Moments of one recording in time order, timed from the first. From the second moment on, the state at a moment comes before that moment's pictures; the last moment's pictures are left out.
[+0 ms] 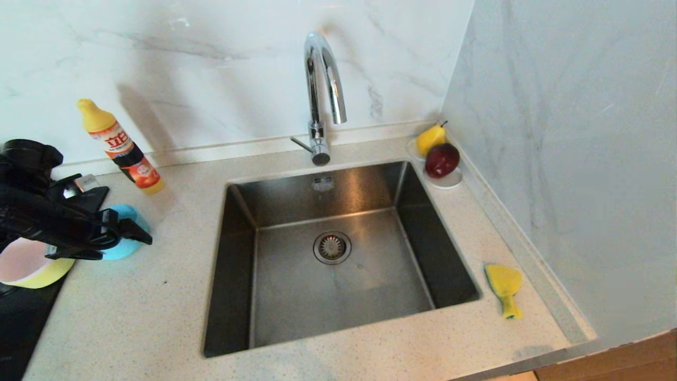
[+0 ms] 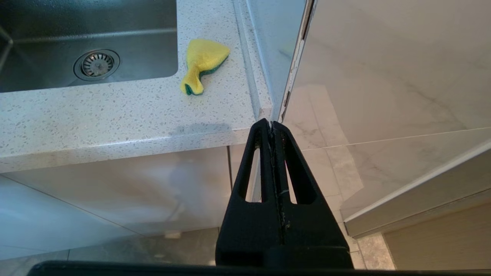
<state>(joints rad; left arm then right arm) 0.39 1.94 -1.54 0.61 -0.29 0.02 0.00 0.00 0.00 0.00 0.01 0.01</state>
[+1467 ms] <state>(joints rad) 0.36 2.04 -1.74 0.61 -0.29 0.04 0.00 0.00 0.00 0.00 0.01 0.01</state>
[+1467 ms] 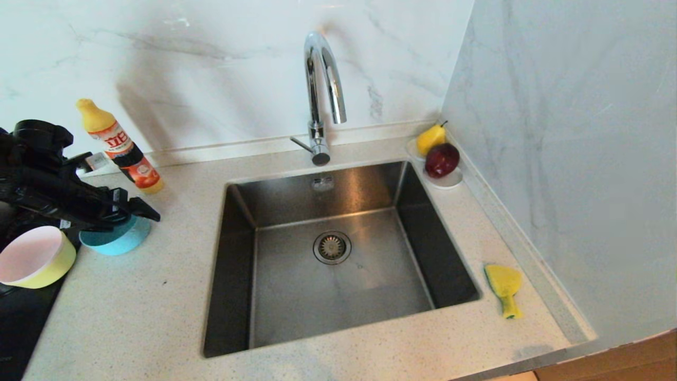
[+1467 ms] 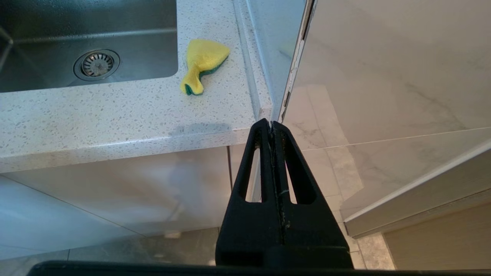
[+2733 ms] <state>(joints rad) 0.33 2.07 -1.69 0.61 -0.28 0.03 0.00 0.00 0.00 0.00 0.01 0.01</state>
